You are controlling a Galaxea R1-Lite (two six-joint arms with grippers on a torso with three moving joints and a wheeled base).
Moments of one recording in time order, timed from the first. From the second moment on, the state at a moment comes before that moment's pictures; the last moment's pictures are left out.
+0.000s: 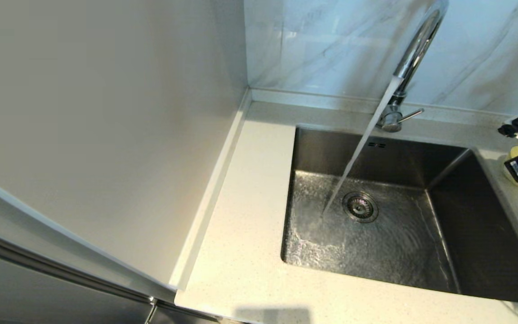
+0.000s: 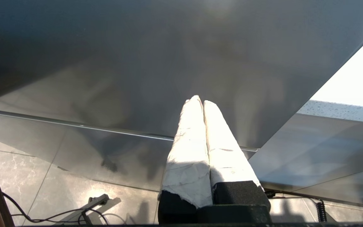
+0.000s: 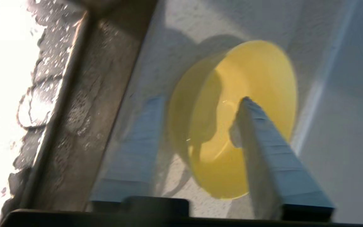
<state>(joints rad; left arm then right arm) 0.00 0.00 0.00 0.00 0.00 0.00 -0.46 1.99 -1.53 0.04 -0.06 -0.68</state>
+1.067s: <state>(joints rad) 0.00 0.00 0.00 0.00 0.00 0.00 -0.40 1.59 -1.14 0.02 0.10 -0.59</state>
